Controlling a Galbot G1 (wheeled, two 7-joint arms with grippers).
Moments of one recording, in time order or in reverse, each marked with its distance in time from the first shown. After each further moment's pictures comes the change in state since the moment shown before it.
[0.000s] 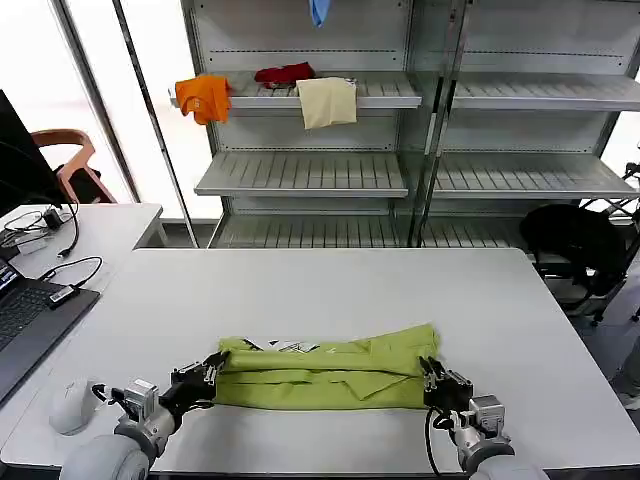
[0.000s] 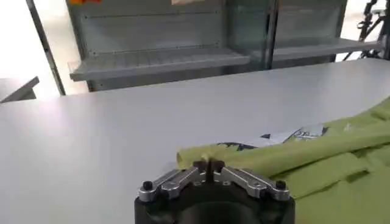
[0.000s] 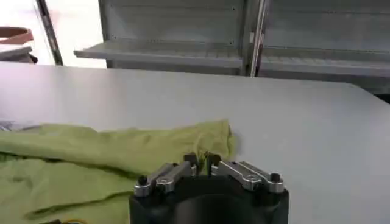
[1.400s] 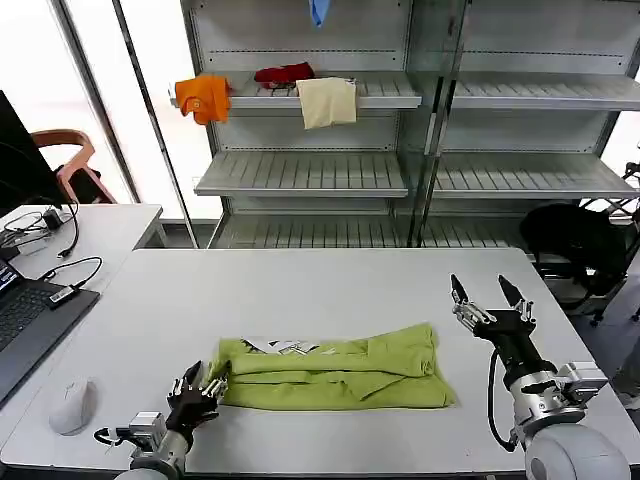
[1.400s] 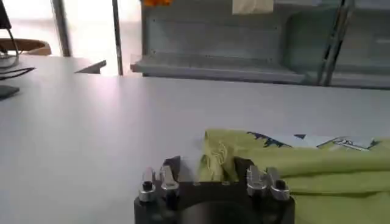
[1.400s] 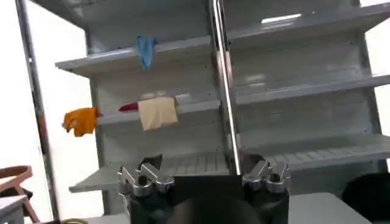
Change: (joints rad) left arm 0.090 -0.166 0.049 0.039 -0.037 -0.169 -0.257; right arm 0.118 -0.031 0.229 0.188 0.373 0.124 -0.001
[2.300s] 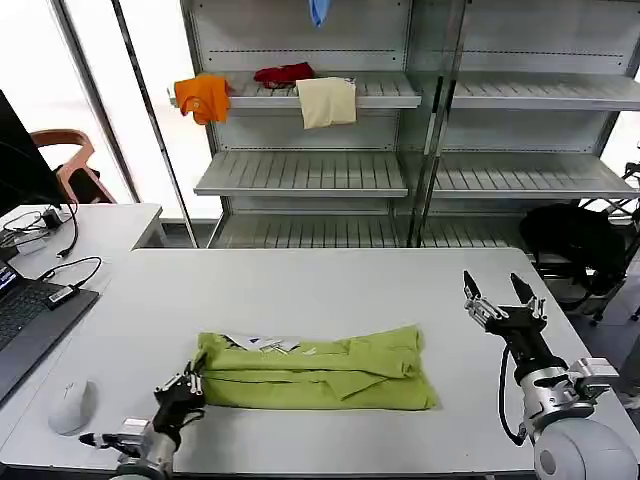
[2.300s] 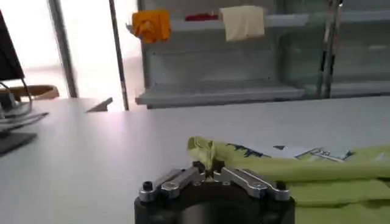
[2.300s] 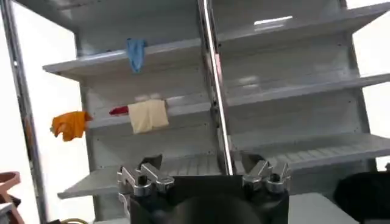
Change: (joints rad) left arm 0.025 0.028 -0.117 -0.053 0.122 -0.131 0.088; right arm 0.016 -0.006 0.030 -0.053 0.011 0.010 -0.005
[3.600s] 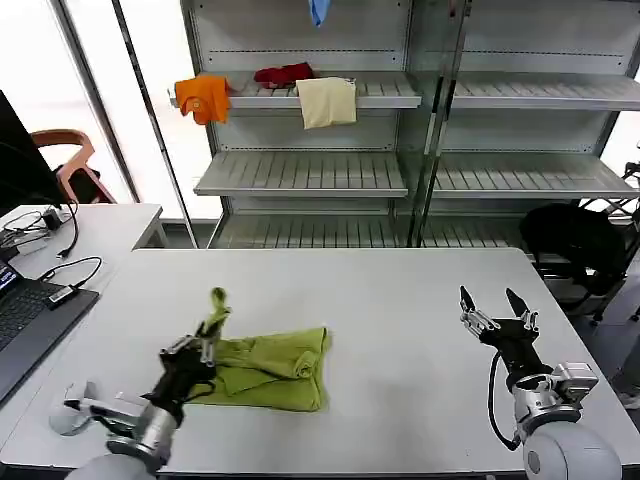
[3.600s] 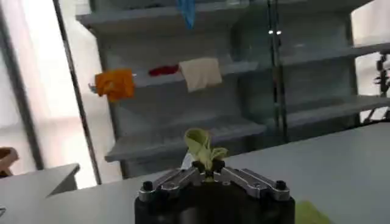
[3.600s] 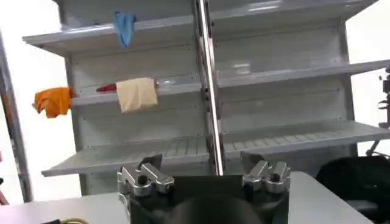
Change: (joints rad) left arm -0.062 -0.019 0.171 -0.222 0.069 0.182 0.060; right arm -0.023 0.010 -0.020 -0.053 -0.078 0.018 0.003
